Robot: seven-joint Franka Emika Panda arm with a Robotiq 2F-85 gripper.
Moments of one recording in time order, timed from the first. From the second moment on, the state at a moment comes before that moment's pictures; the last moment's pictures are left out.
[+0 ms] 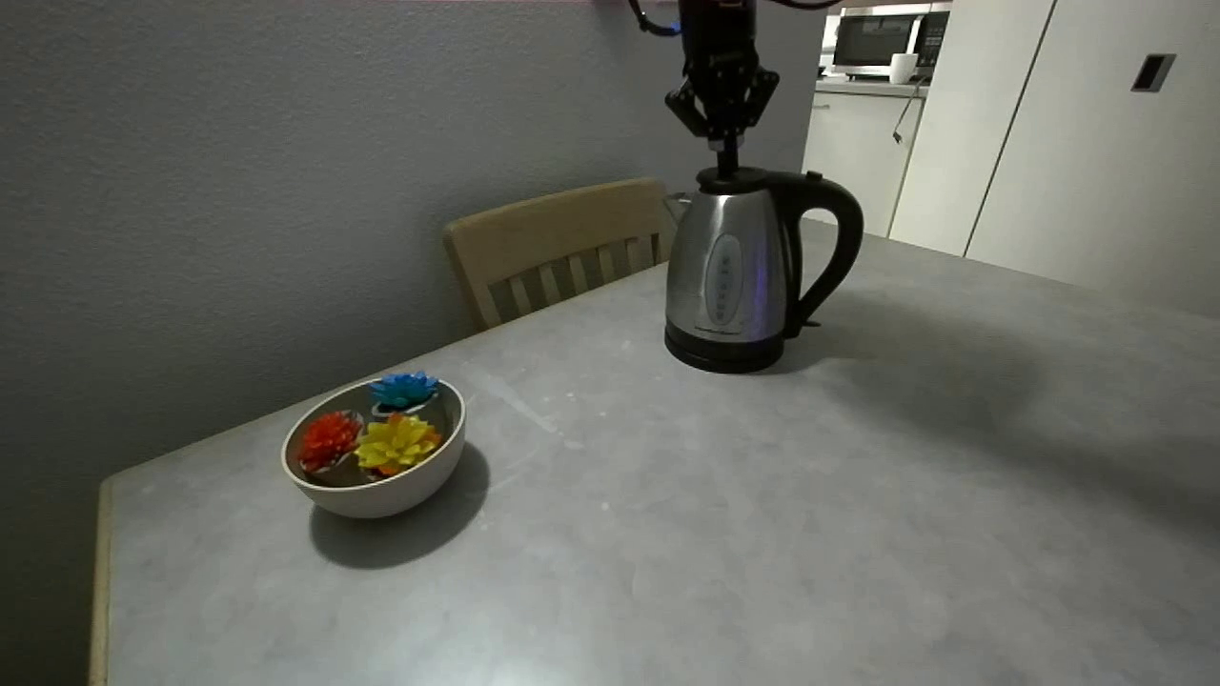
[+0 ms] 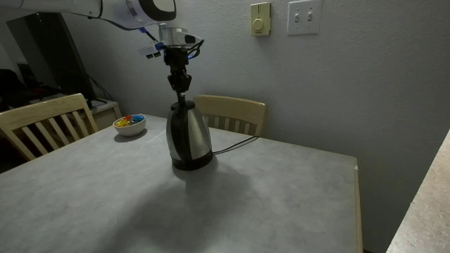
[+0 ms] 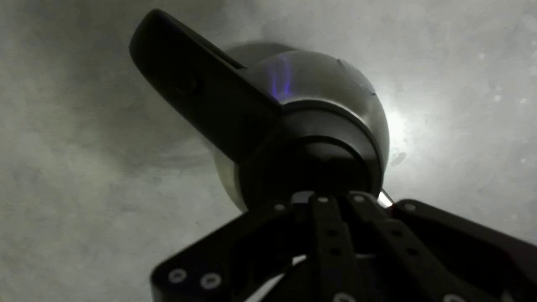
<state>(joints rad) 0.04 0.95 -0.05 -0.74 -0.03 1.55 0.33</state>
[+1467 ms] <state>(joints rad) 0.03 1.01 -0.03 -0.66 0.04 1.64 0.39</state>
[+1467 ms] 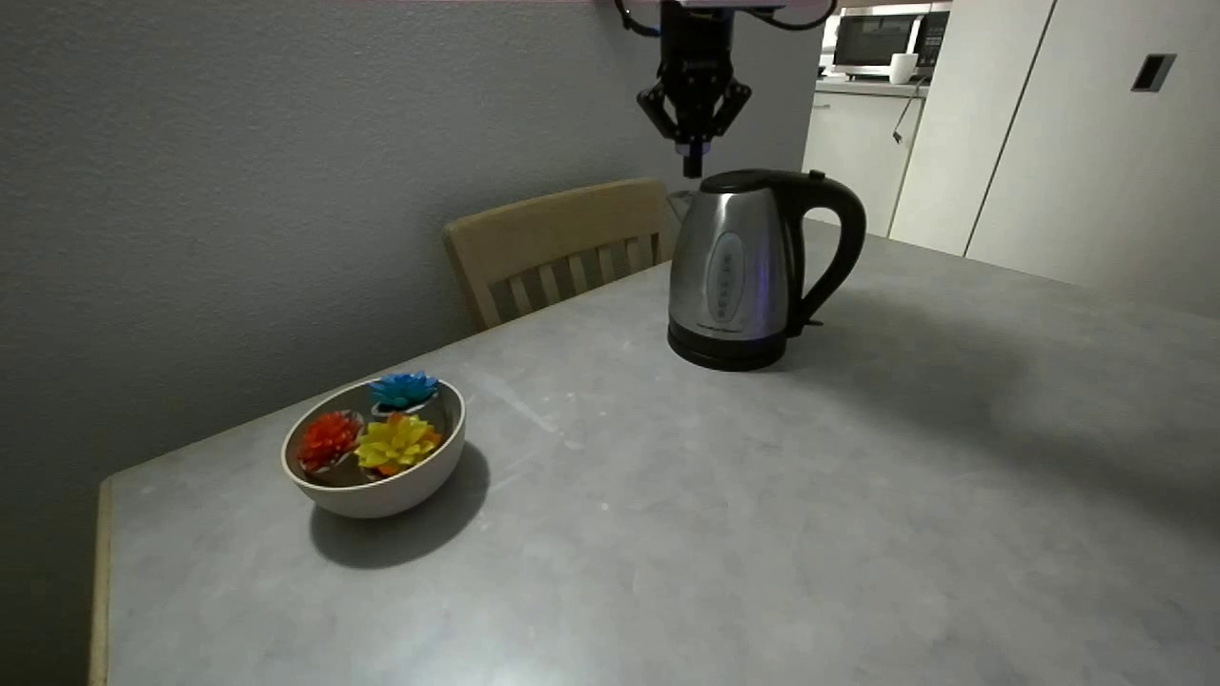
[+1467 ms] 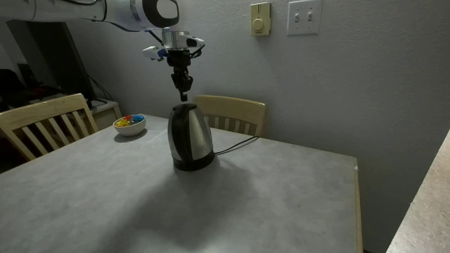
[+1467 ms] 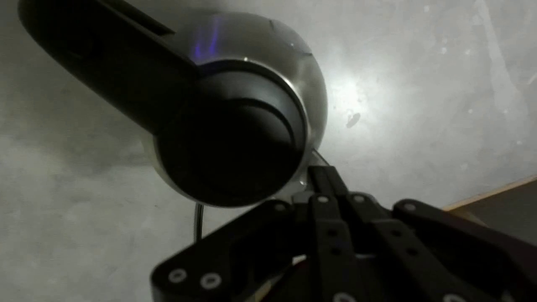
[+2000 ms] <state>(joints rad) 0.07 0.98 -0.10 -0.63 -0.05 1.64 0.55</state>
